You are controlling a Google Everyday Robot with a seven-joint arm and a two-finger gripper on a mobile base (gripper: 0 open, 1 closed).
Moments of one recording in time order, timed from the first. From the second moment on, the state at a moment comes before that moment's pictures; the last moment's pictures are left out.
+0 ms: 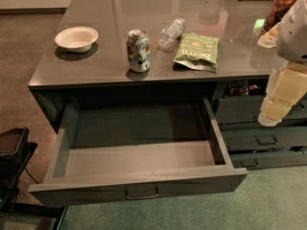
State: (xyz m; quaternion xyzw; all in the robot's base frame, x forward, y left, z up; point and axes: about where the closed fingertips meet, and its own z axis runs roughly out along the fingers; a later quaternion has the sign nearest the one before) arm 0.438 -0.217 0.976 -0.60 0.78 -0.03 0.16
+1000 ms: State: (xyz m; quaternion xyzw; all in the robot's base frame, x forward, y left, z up) arm 0.452 -0.216 0.979 -0.59 0.78 -0.04 0.19
